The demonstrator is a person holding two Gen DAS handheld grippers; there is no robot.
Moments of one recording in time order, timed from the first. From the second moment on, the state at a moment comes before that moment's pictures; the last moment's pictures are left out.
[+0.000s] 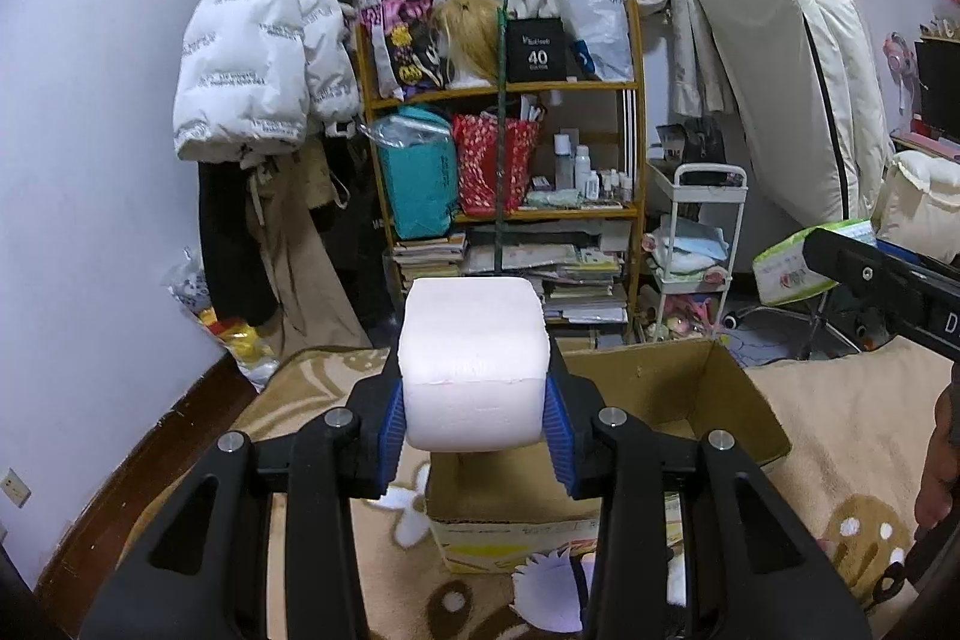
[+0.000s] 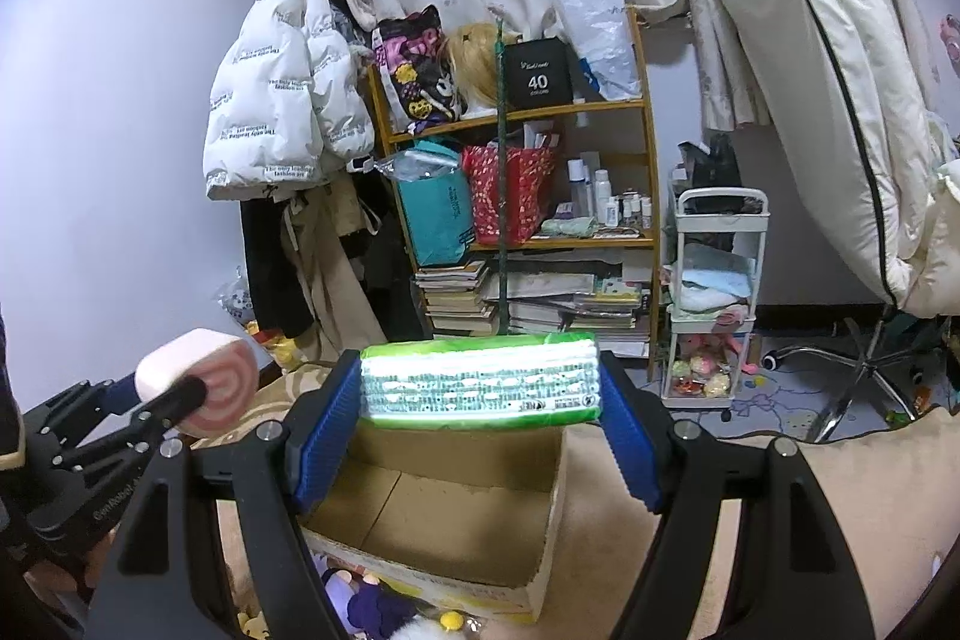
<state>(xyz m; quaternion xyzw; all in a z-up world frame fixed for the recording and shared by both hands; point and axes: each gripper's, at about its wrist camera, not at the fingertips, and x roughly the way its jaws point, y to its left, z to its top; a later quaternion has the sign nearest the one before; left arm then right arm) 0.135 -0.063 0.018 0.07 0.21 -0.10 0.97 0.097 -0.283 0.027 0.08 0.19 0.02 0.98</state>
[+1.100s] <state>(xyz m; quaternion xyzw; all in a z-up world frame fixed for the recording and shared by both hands) 0.168 -0.065 -0.034 0.07 0.29 -0.10 0.95 0.129 -0.267 -0.051 0.07 0.28 0.07 0.96</state>
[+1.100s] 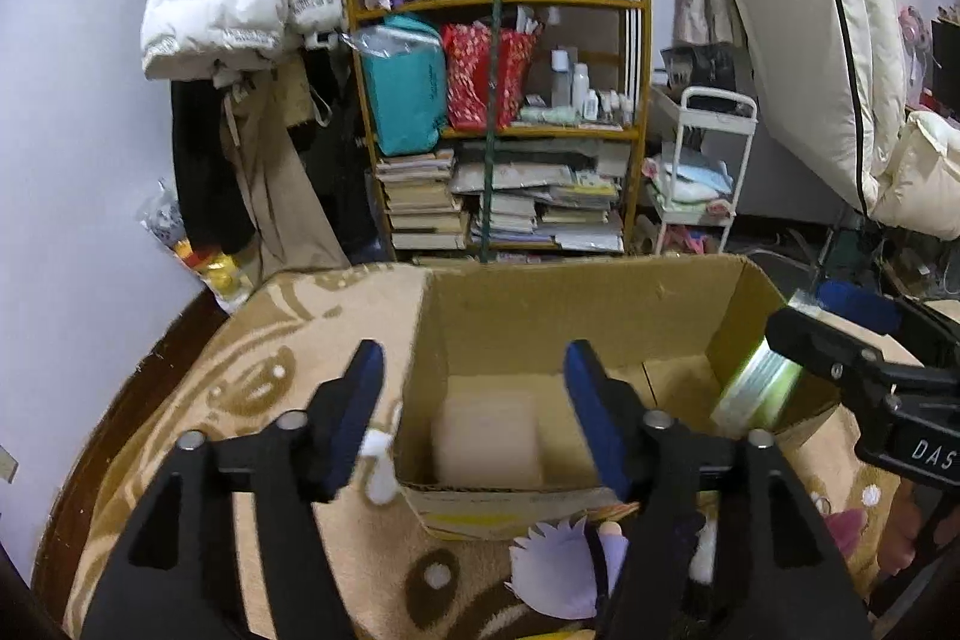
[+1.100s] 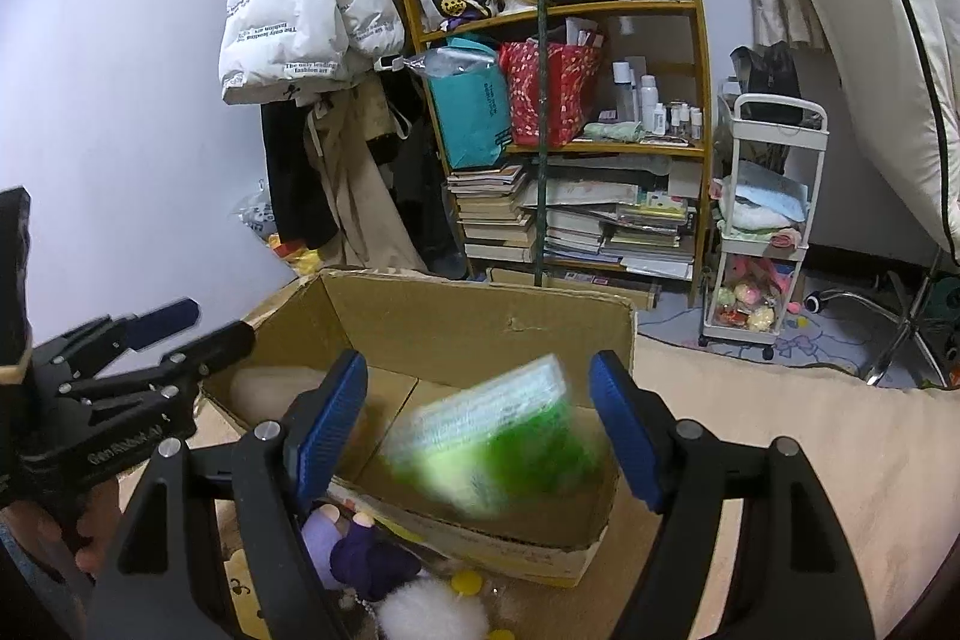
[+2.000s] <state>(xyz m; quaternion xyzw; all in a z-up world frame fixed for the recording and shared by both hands) 0.081 -0.022 -0.007 0.06 0.32 -0.08 0.94 0.034 -0.260 -0.010 0.07 0.26 0.03 0.96</state>
